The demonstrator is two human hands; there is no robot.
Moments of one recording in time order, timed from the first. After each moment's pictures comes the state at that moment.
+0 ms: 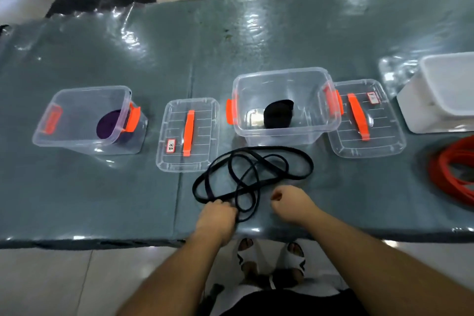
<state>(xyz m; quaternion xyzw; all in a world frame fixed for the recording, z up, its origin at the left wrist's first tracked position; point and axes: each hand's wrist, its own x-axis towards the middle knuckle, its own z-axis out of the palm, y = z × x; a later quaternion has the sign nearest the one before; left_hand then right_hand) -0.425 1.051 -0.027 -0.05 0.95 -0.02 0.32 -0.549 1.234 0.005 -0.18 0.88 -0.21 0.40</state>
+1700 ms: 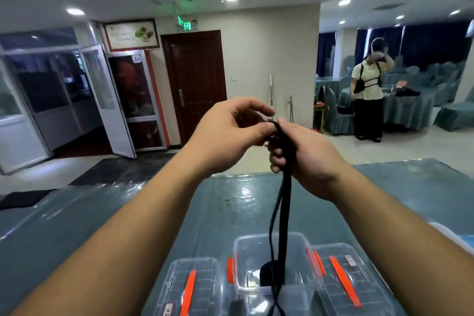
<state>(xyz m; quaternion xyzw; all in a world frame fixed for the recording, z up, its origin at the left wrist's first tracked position) -0.528 1.074 0.497 0.11 0.83 0.48 -0.27 -0.610 1.223 0.452 -0.31 0.54 -0.76 0.18</state>
